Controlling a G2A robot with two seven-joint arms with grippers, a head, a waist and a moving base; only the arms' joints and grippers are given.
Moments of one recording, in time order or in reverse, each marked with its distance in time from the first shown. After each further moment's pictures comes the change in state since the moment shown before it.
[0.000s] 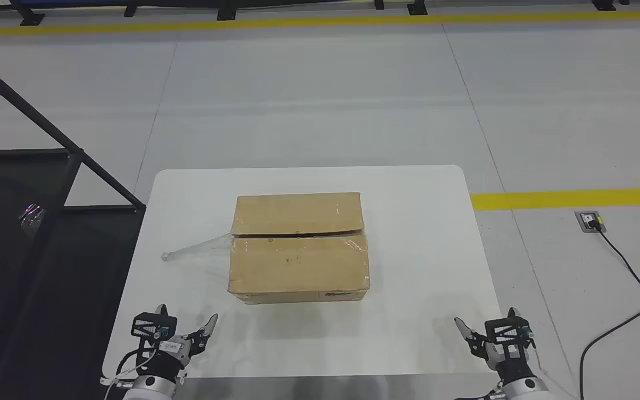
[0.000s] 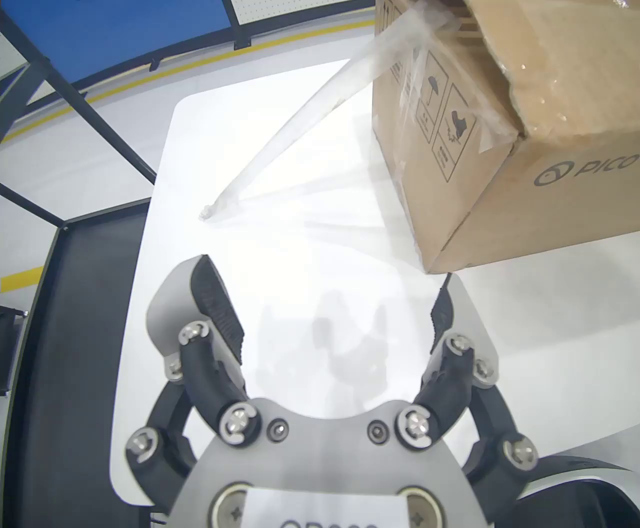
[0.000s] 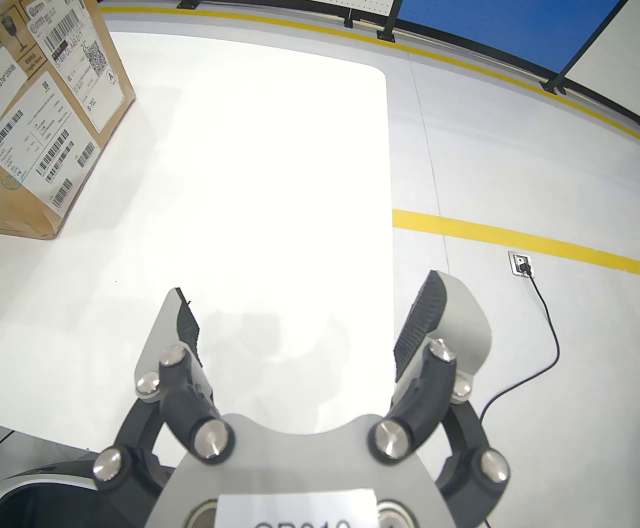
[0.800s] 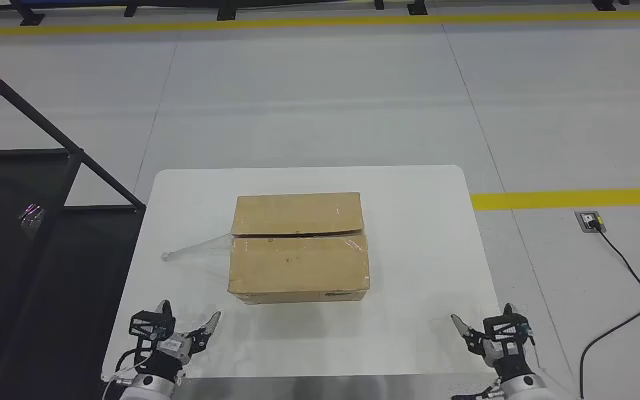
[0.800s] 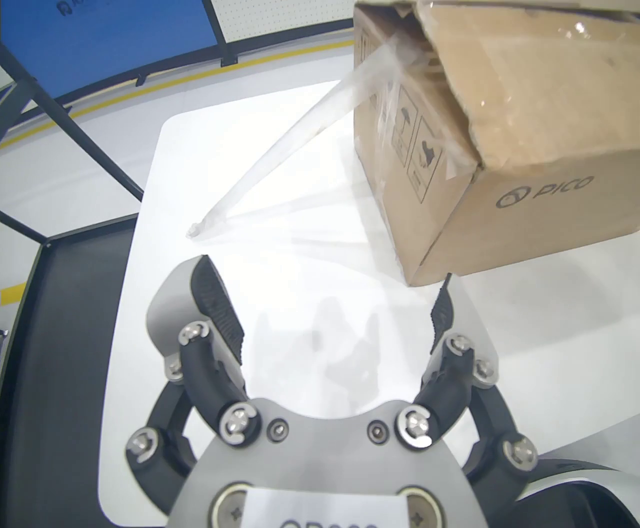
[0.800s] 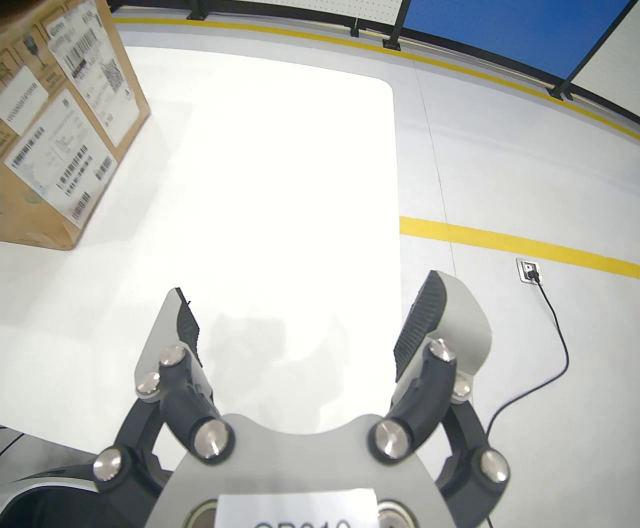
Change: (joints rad) left arm -0.003 0.001 -0.026 -0.008 -0.044 -0.082 0.059; right arm 0.011 -0.003 -0.010 -0.046 0.015 -0.026 0.005
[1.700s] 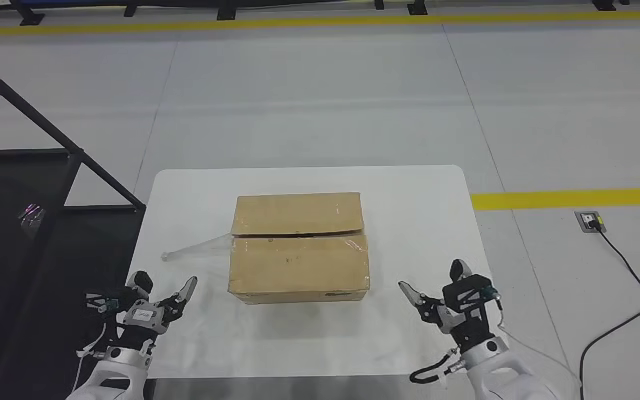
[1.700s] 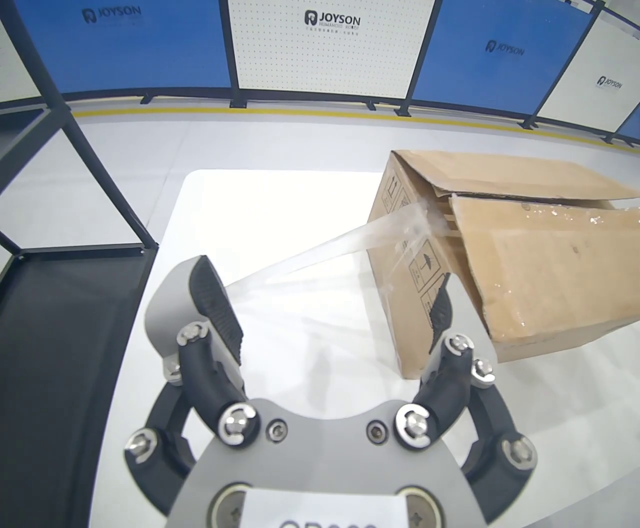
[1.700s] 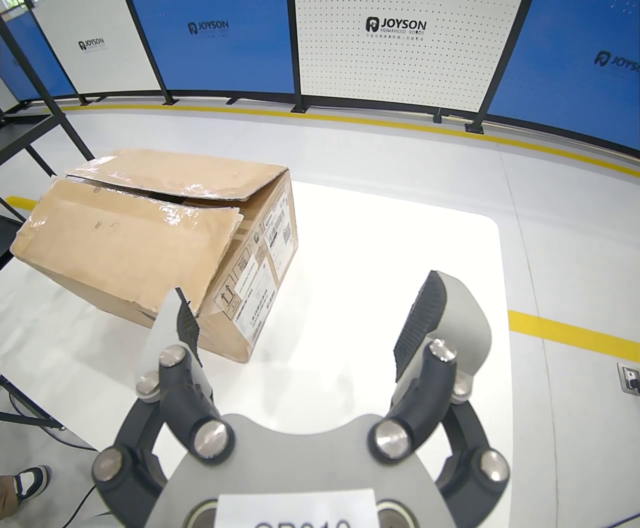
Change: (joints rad) left arm -0.102 0.000 -0.101 -0.012 -0.226 -0.087 -0.046; right arm 0.165 -0.021 -0.174 -0.216 0.082 -0.049 0.145
